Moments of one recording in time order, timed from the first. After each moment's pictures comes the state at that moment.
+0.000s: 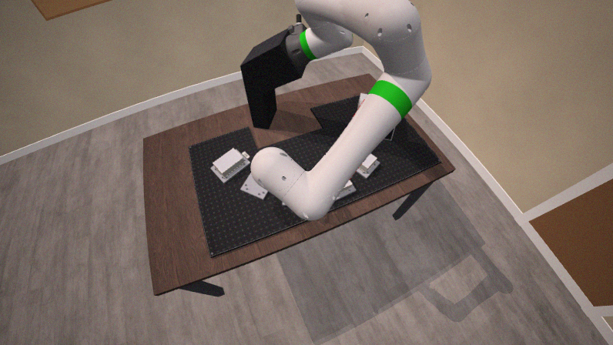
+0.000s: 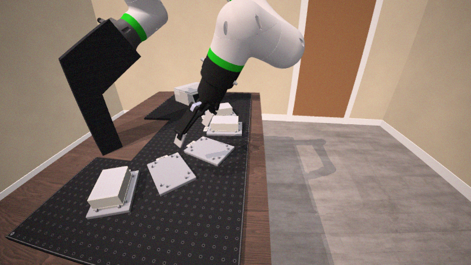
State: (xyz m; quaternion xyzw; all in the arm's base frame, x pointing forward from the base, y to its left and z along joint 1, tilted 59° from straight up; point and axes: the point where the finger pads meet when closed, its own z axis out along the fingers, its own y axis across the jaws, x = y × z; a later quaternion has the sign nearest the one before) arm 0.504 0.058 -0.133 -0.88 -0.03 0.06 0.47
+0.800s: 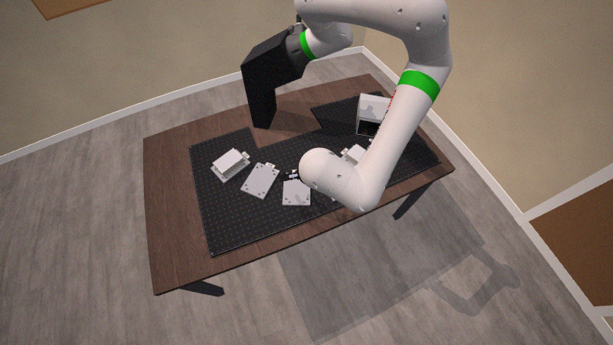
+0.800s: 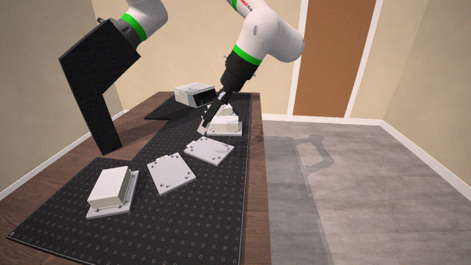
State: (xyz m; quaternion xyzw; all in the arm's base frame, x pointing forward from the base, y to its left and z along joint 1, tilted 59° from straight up) arm 0.511 0.107 -0.055 -0.90 -0.11 0.02 0.43
